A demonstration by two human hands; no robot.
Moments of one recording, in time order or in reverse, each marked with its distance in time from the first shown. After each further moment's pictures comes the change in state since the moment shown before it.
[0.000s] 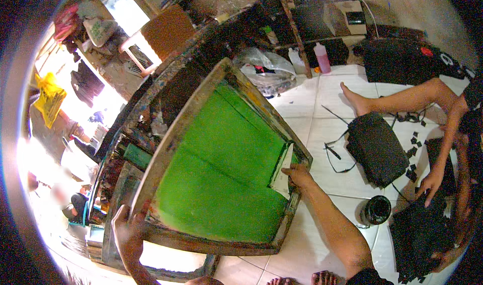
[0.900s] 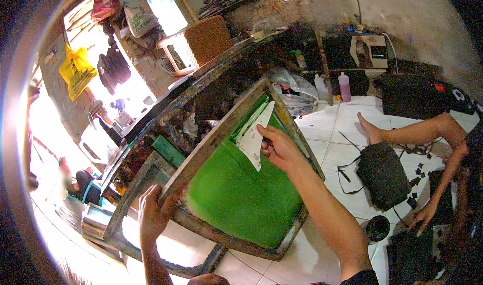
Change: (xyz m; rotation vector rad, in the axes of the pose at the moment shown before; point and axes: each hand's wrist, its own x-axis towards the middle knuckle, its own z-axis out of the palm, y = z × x) left_hand 0.009 0.011 -0.003 -0.195 0.060 0.319; right_hand -0.048 -0.191 0.114 0.591 -0.638 -0.309
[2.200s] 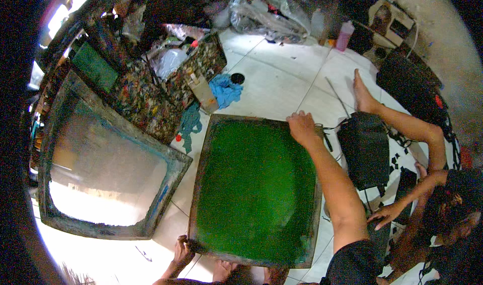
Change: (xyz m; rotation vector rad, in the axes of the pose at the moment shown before) left_hand -0.425 -0.227 0.273 -0.218 -0.556 0.160; right_hand -0.051 0.067 -0.284 -2.632 -0.136 0.231
